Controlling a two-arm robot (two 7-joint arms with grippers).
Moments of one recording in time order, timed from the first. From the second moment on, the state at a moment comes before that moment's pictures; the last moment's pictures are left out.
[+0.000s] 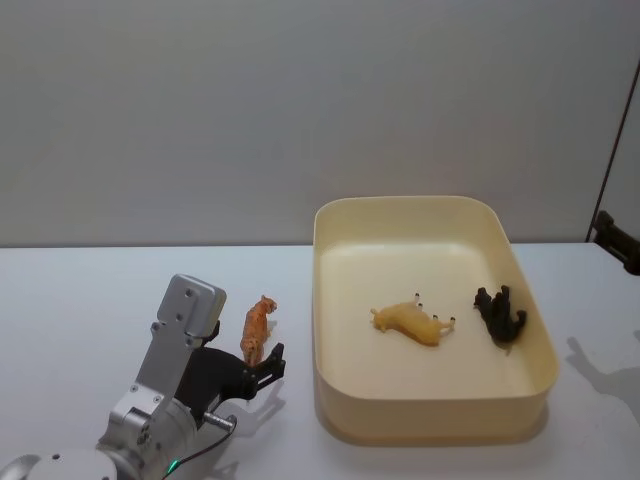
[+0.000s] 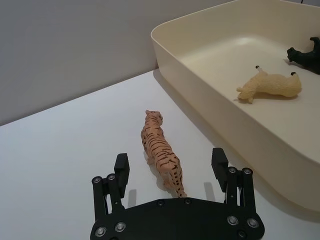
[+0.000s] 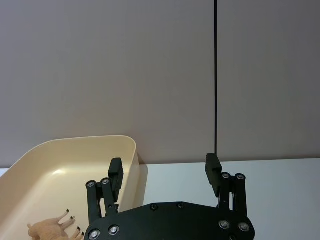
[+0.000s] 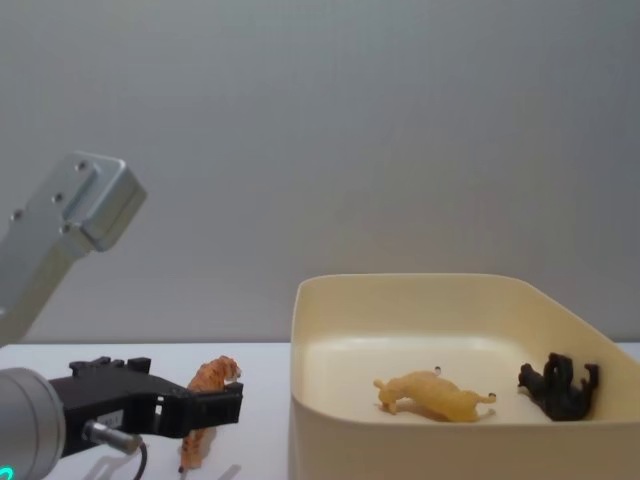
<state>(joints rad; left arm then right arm) -0.11 0.45 0.40 -1.68 -0.36 0.28 0.02 0.10 0.32 -0.01 -1.75 0.45 0.29 0.03</state>
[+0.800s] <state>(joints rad) -0.20 0.38 0.39 -1.54 -0.35 0.29 -0.02 0.10 0.32 -0.01 -1.75 0.45 0.29 0.03</state>
